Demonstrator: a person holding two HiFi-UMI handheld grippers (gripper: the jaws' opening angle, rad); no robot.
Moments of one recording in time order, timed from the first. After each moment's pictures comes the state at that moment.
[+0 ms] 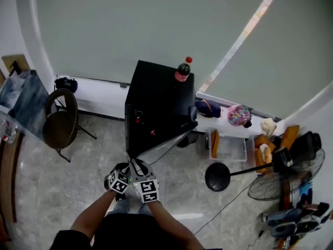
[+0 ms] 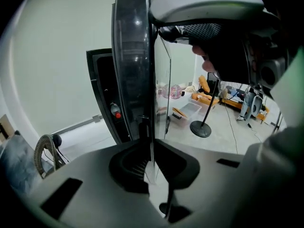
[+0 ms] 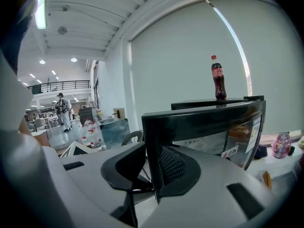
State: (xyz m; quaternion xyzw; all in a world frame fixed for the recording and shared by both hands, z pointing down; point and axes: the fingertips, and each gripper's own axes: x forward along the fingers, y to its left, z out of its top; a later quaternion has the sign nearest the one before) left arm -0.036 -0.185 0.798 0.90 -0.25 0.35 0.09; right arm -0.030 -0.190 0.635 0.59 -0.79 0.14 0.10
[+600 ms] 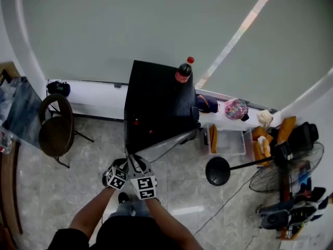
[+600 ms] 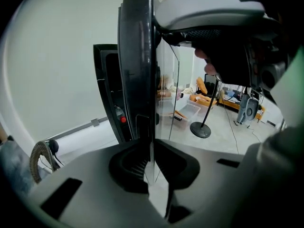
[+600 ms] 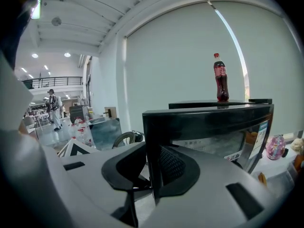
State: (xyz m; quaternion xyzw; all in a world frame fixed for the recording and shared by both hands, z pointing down) left arm -0.045 -0.243 0.796 0.91 -0.23 0.34 0.08; right arm -0.039 -0.245 0.638 0.62 -0.76 0.14 0.11
